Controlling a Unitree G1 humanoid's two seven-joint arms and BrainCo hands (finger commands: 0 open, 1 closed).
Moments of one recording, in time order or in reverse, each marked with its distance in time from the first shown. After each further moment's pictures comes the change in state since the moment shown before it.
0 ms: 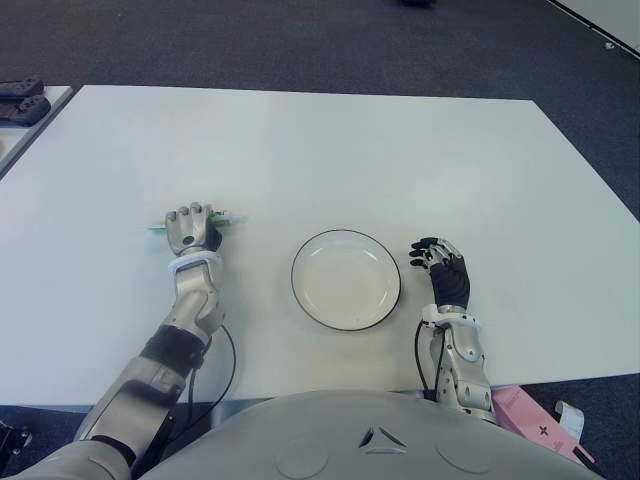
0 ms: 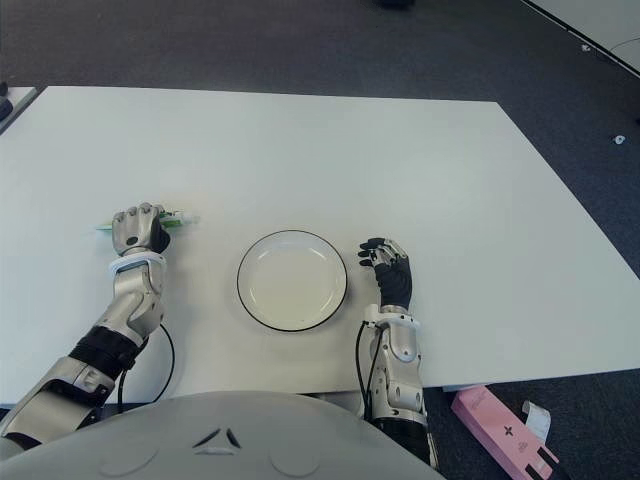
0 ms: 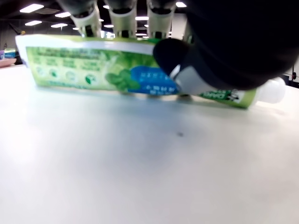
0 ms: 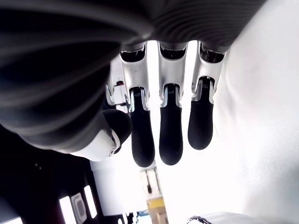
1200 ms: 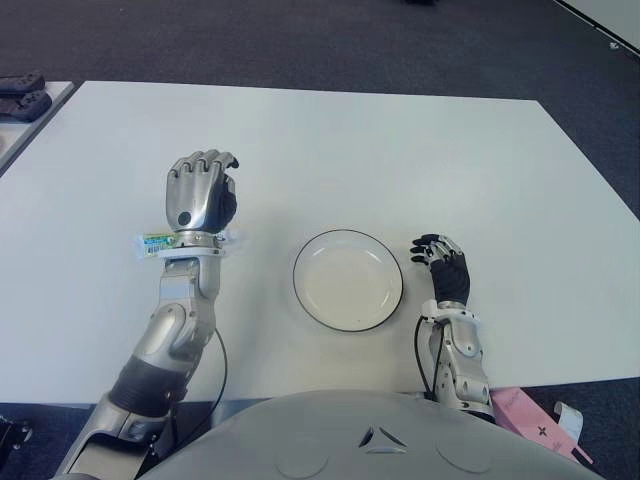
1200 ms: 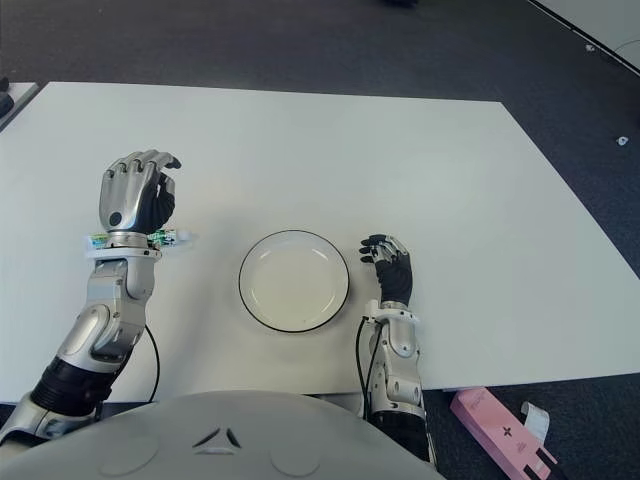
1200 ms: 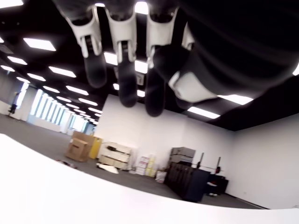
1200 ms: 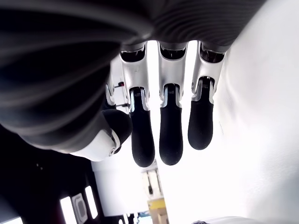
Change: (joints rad) left arm 0.152 0.033 0.065 -0.625 0.042 -0.301 0.069; right arm -0.032 -0.003 0.000 0.039 0.005 -0.025 -0.006
